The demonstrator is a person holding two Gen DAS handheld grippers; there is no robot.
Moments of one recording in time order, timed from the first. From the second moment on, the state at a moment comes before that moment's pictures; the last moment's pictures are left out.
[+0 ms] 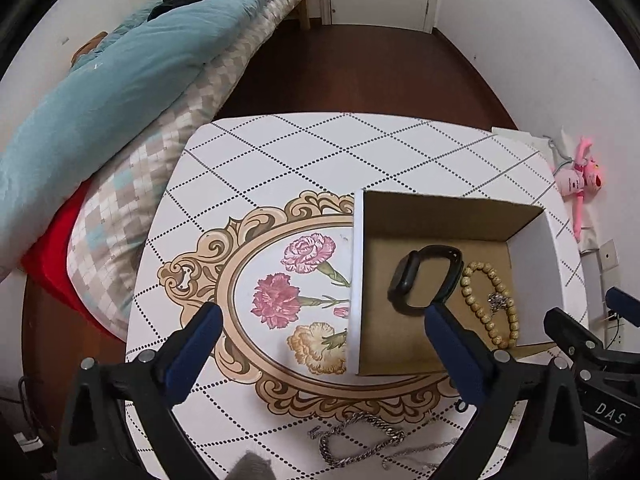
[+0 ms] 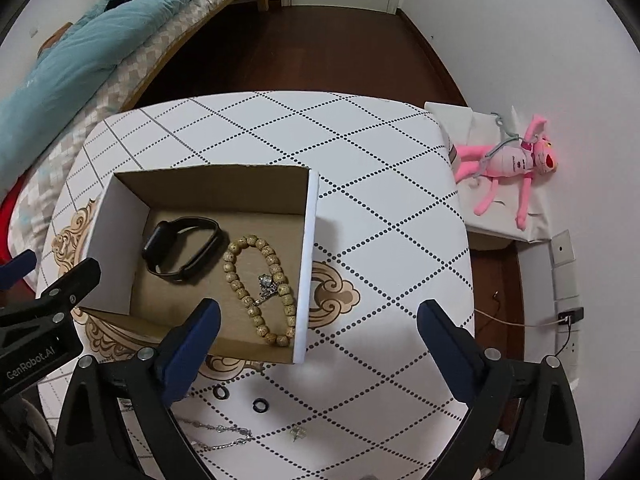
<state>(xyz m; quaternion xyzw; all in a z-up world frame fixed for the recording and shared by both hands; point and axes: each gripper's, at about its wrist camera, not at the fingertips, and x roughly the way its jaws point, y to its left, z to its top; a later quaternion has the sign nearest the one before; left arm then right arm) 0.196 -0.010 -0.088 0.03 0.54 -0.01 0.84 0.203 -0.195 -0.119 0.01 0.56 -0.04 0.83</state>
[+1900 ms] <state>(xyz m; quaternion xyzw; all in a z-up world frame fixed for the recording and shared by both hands) 0.111 0.004 -0.166 0.04 0.60 -0.06 0.80 0.069 -0.159 -0.181 0.10 0.54 -0.04 0.84</state>
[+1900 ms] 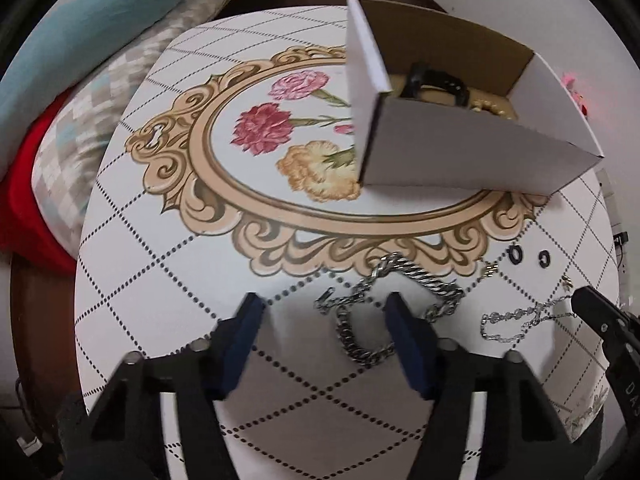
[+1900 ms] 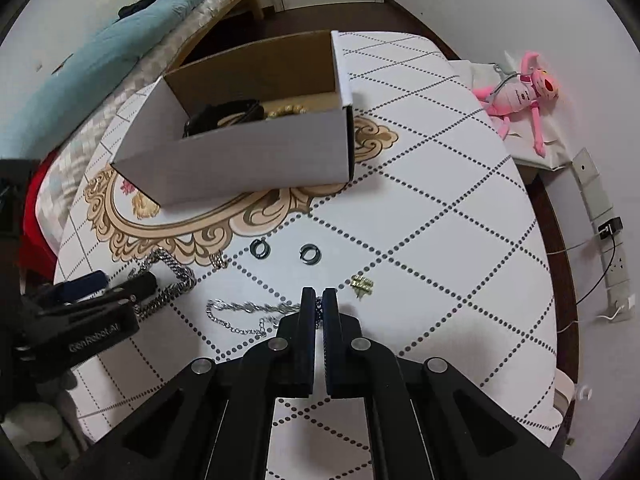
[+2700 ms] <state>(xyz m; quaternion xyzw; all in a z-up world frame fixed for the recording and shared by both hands) 0.095 0.012 -0.090 -0.03 0.55 -0.13 0.82 0.074 -0.178 -0.114 0.15 0.49 0.01 0.86</state>
